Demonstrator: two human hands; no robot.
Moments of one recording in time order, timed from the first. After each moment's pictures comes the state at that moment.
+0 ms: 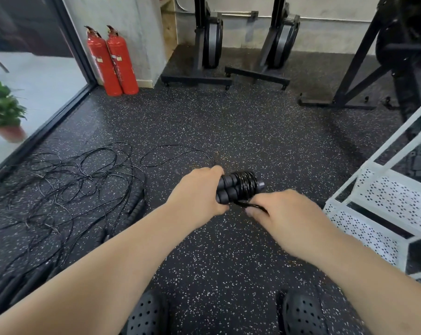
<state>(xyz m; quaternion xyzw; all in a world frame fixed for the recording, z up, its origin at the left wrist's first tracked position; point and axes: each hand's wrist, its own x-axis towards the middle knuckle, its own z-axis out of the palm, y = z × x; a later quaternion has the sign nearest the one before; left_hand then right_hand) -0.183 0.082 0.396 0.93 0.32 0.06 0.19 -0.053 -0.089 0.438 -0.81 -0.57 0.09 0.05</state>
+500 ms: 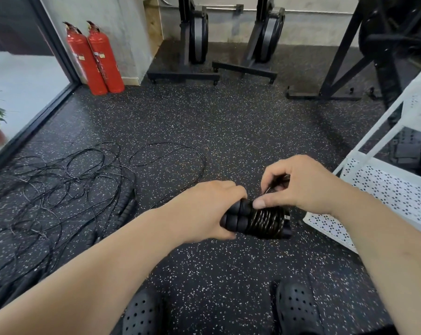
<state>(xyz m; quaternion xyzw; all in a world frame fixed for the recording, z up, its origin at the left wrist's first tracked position) -0.185 0.048 0.416 0.98 0.07 -0.01 0.16 0.015 -0.093 0.456 -0.76 -0.56 0.24 0.25</state>
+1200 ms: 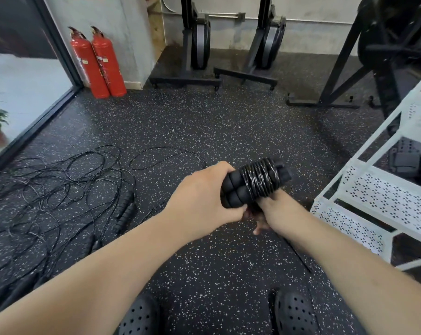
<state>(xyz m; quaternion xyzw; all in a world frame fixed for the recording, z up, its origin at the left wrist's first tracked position) -0.184 0.042 0.429 0.91 0.25 0.16 0.29 -0.022 -0.085 0.404 -0.78 -0.35 0.39 0.36</state>
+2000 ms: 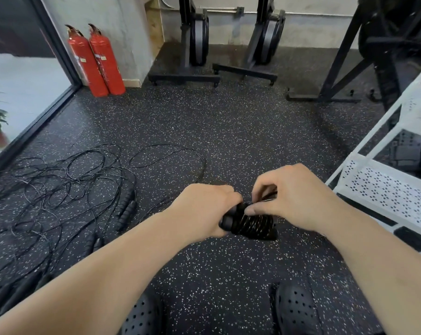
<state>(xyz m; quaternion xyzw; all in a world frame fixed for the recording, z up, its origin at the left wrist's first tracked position) -0.176 0.048 0.401 0.99 0.10 0.01 0.05 -0.009 -0.095 0.454 -0.81 -0.53 0.17 0.17</state>
